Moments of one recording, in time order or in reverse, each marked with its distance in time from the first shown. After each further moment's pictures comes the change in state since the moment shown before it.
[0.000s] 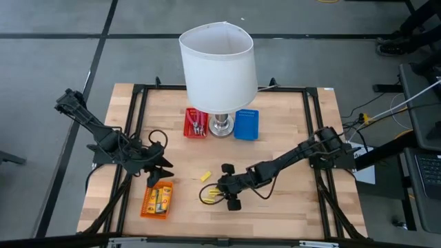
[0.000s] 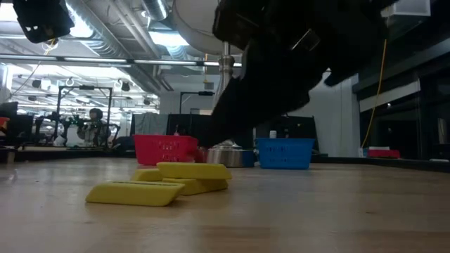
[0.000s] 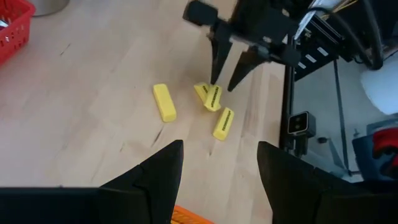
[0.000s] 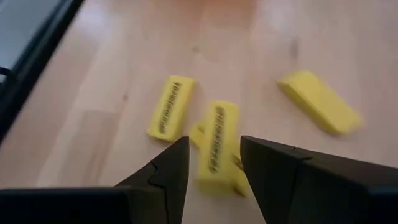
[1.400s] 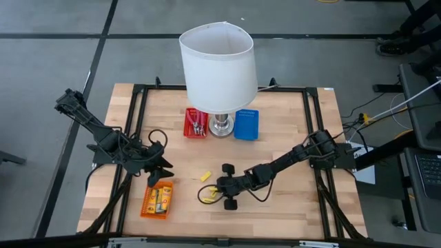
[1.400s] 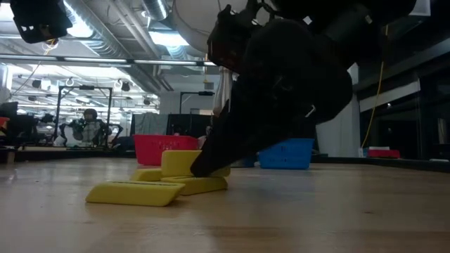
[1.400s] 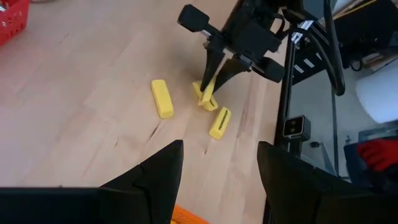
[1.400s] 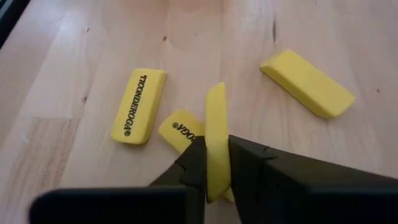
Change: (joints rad) left arm 0.000 0.000 0.000 0.000 0.008 -0.058; right arm 0.001 0.079 0.001 0.046 0.092 0.068
